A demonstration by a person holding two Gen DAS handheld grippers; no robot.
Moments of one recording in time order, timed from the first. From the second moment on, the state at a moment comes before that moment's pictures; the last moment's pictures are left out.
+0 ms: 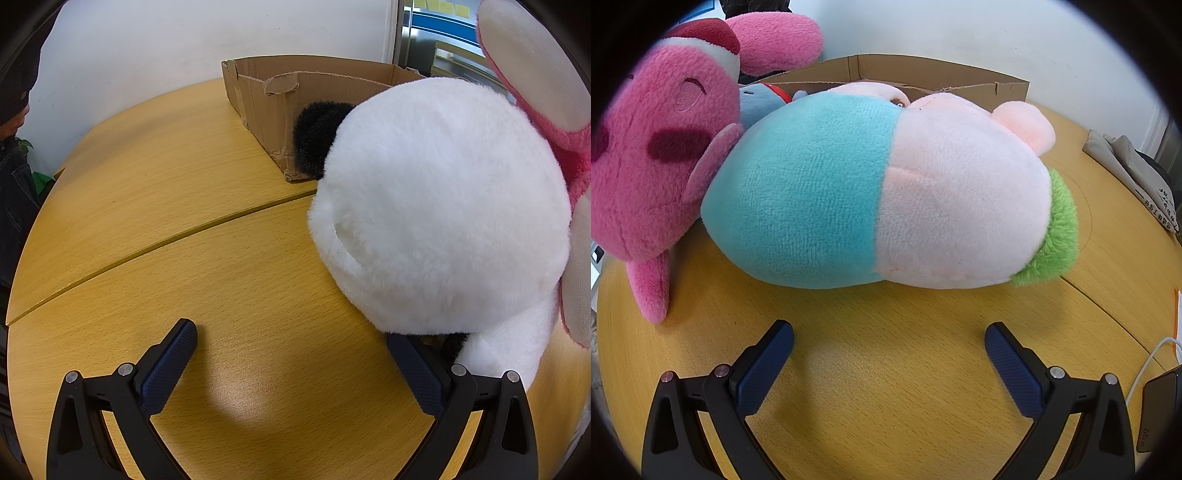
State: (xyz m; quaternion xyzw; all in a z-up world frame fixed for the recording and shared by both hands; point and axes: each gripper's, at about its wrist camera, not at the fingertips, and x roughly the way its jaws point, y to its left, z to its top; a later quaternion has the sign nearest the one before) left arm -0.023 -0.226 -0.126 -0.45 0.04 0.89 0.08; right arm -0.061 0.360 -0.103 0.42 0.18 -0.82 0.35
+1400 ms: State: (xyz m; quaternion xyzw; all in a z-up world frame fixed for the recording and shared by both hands) left arm 0.009 -0.224 -0.112 -0.43 0.03 0.90 -0.02; right arm -0.039 0.335 -0.101 0.43 0.16 -0.83 0.30
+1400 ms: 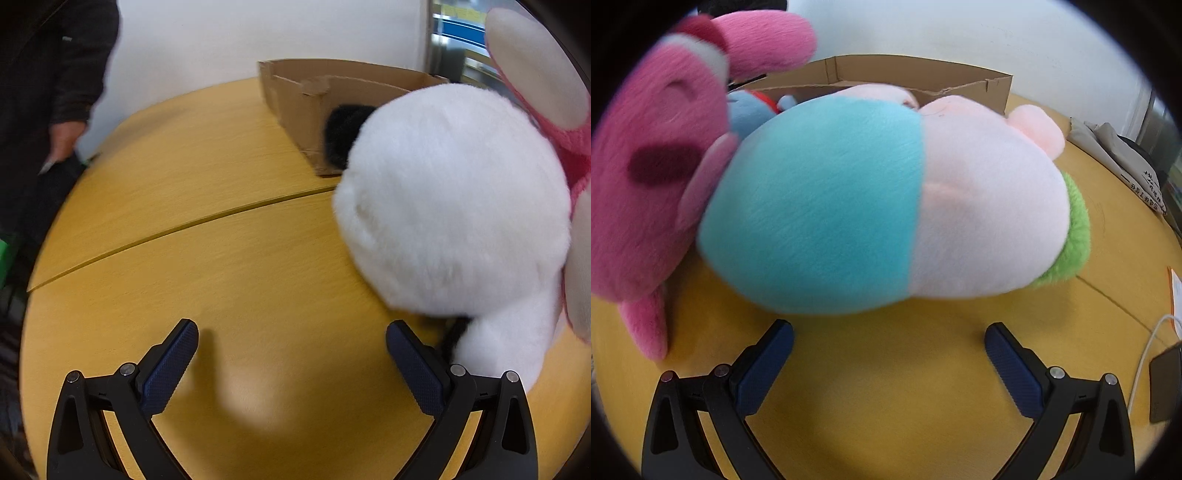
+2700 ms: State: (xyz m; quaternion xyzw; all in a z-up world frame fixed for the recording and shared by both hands) left arm 0.111 0.010 0.015 -0.29 -0.06 0.95 -0.04; right arm 0.152 0.256 0.024 0.32 -0.01 -0.94 0.10
